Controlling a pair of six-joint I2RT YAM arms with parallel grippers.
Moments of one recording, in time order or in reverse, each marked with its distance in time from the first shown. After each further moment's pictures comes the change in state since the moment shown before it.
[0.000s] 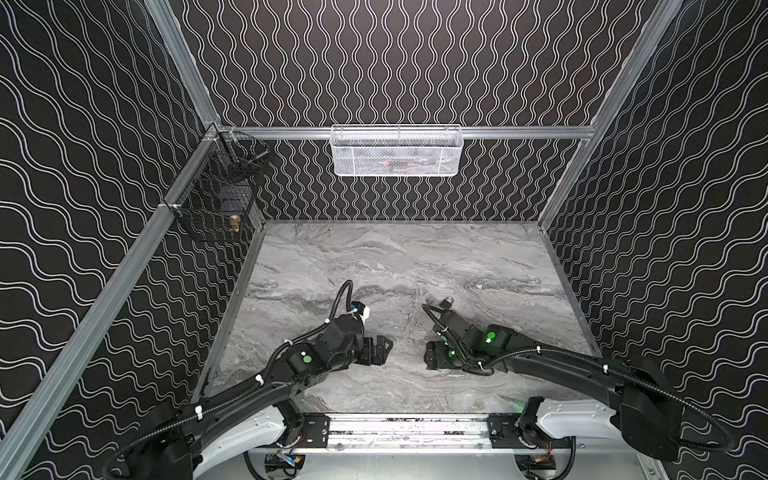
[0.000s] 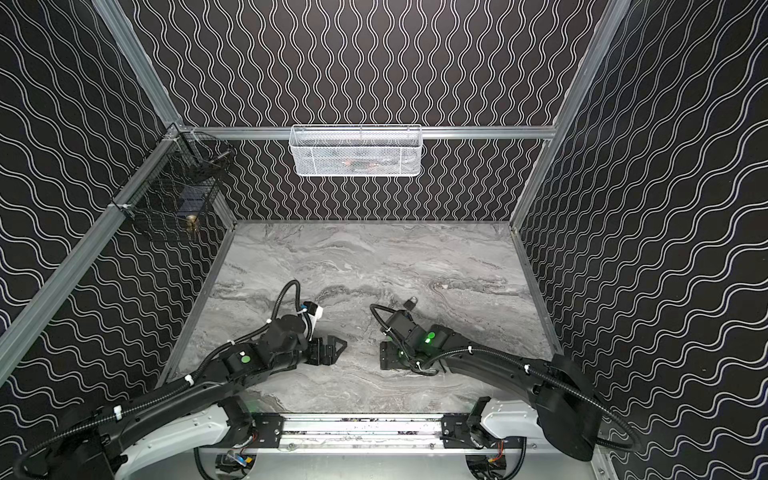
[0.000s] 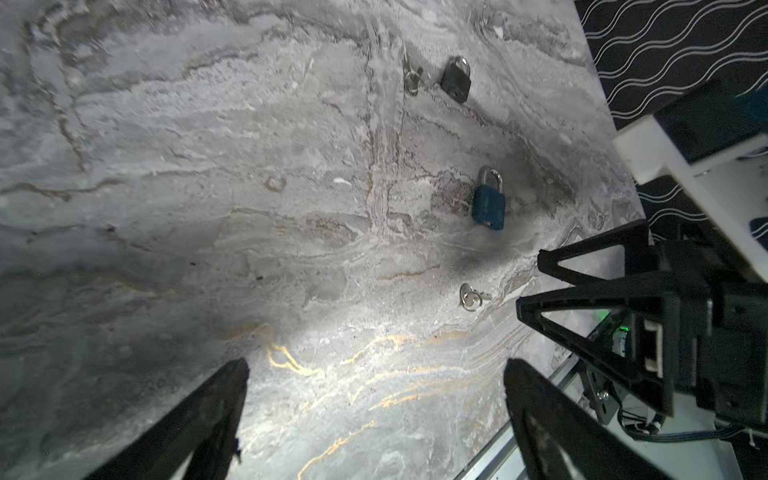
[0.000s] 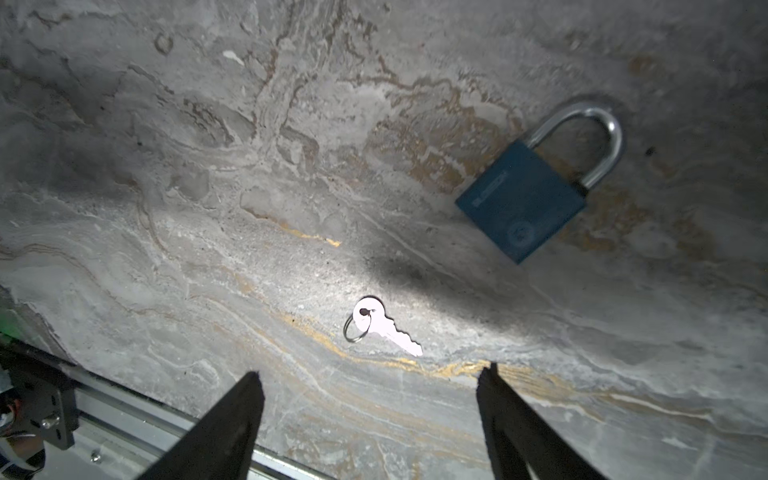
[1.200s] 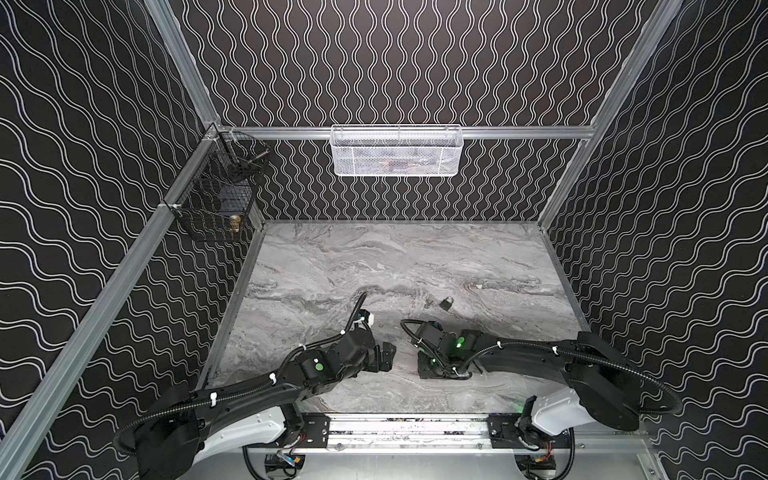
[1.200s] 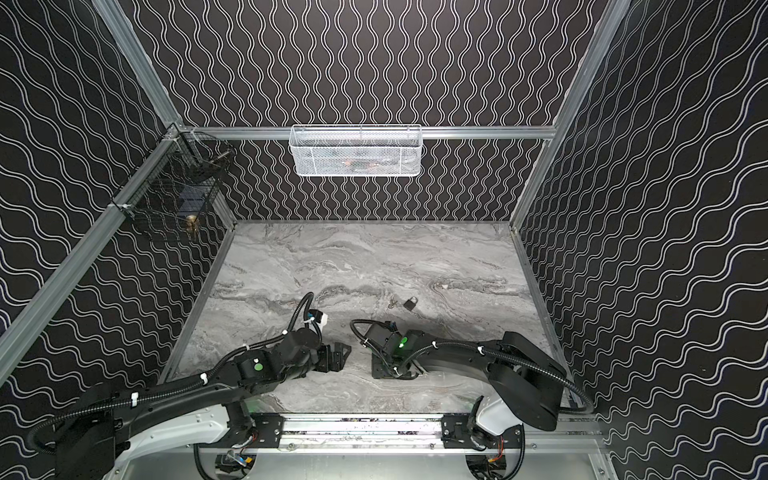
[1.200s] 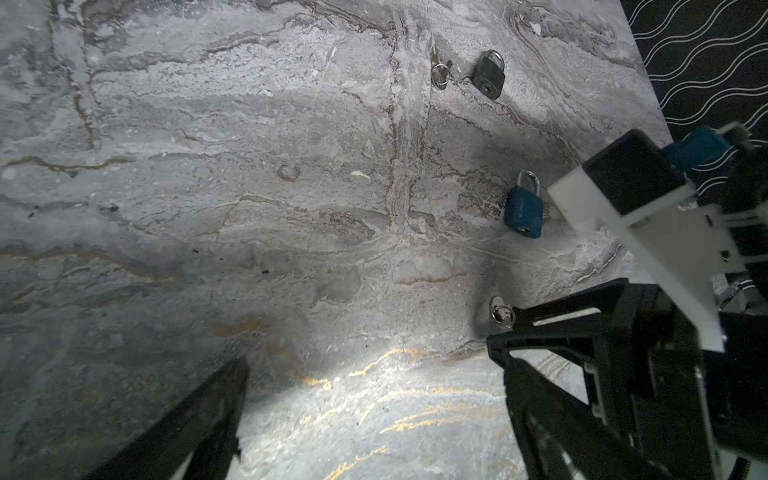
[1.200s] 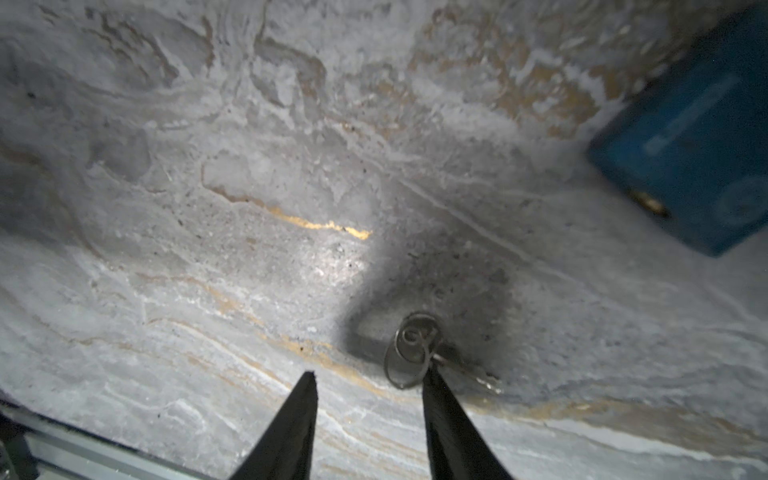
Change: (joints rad) left arm -0.123 0.048 -0.040 0.069 -0.206 -0.085; right arm 0.092 0.227 0.048 0.082 0.013 0.125
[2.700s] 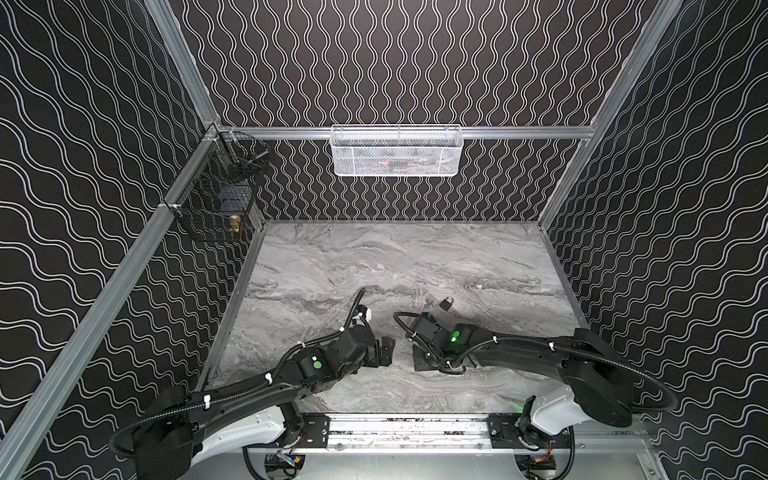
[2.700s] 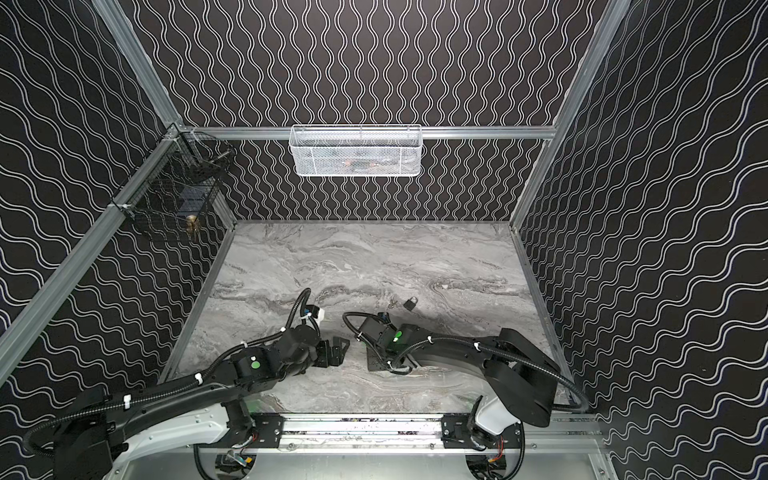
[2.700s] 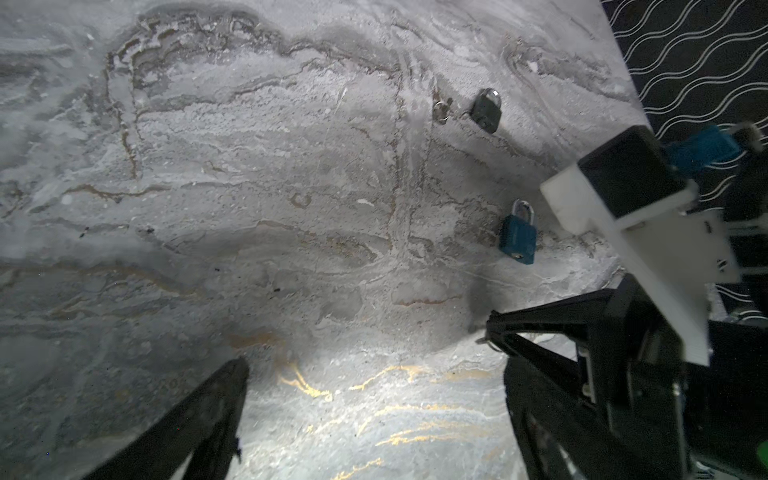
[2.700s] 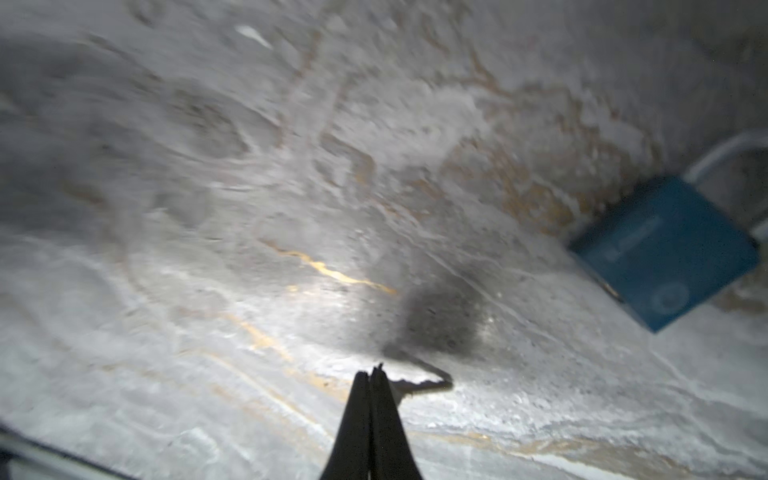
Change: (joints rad) left arm 0.000 -0.023 0.063 -0.044 -0.053 -0.015; right arm -0.001 0.004 0.079 -0.011 0.076 -0.111
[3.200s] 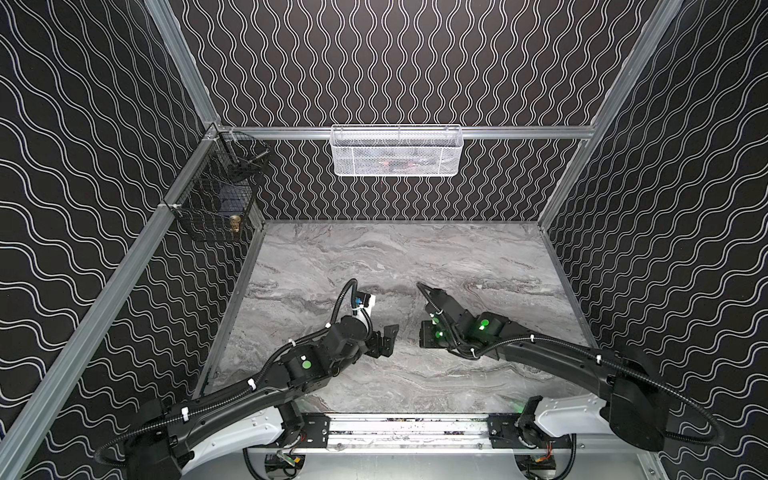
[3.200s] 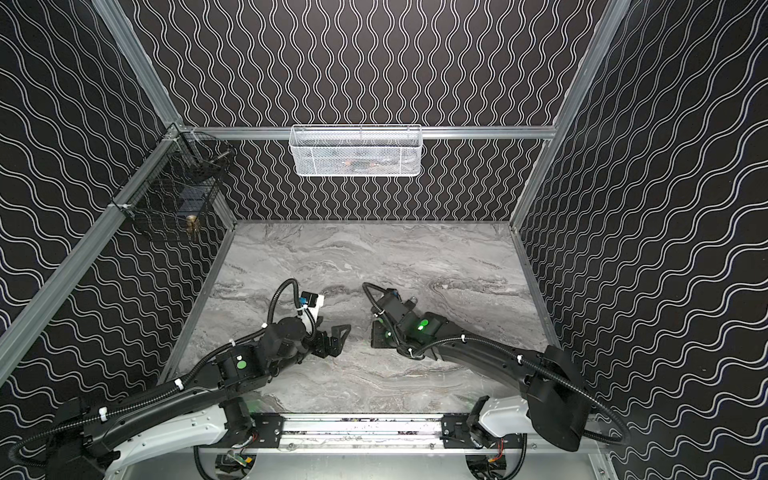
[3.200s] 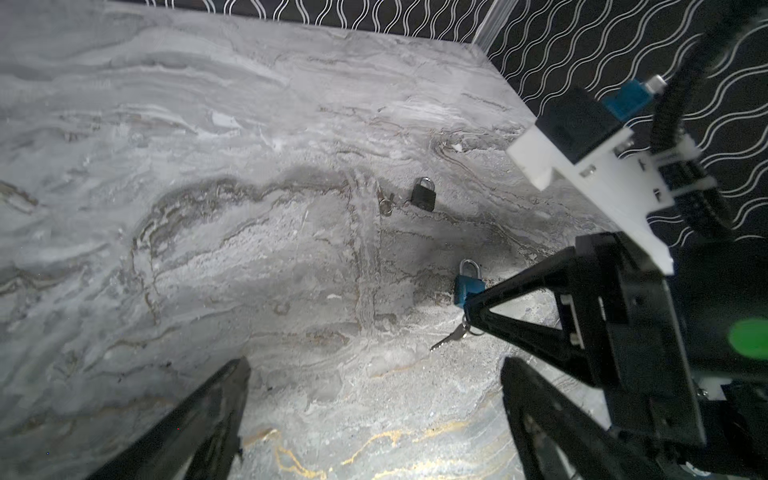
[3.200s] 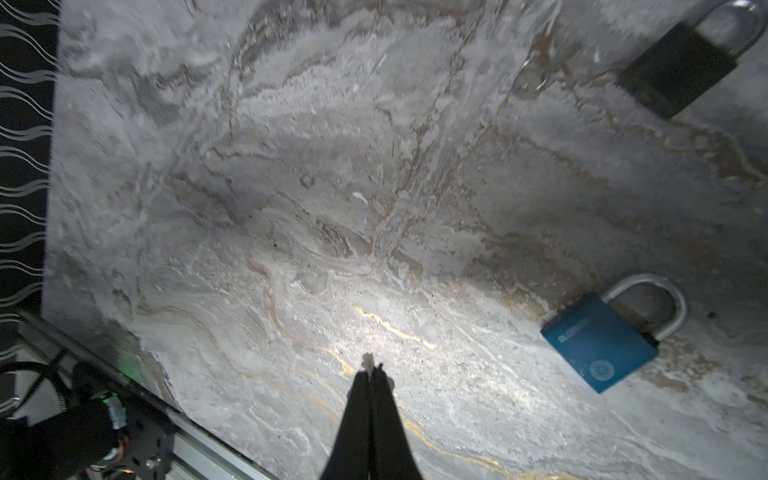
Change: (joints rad) left arm 0.001 -0.081 0.056 0.092 -0.057 0.299; right arm -0.159 -0.186 0.015 0.074 -0.073 -0.092
